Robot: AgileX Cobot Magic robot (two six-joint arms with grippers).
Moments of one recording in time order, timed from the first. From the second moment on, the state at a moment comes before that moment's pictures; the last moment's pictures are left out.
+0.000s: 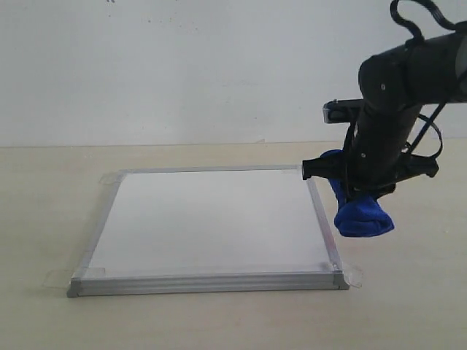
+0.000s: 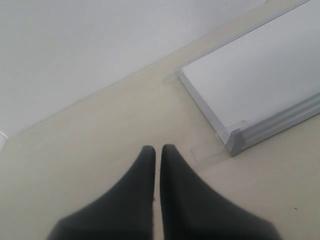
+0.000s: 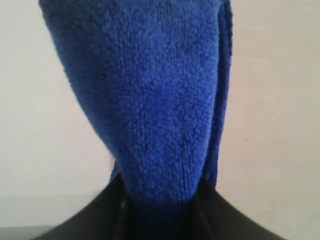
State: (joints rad) left arm -0.01 0.00 0.00 0.23 0.33 0.22; right arm 0.34 1.91 -1.41 -0.17 0.88 0.45
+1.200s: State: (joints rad) left arm -0.01 0.00 0.00 0.23 0.33 0.22; right arm 0.26 2.22 -1.70 -0.04 0.97 0.24
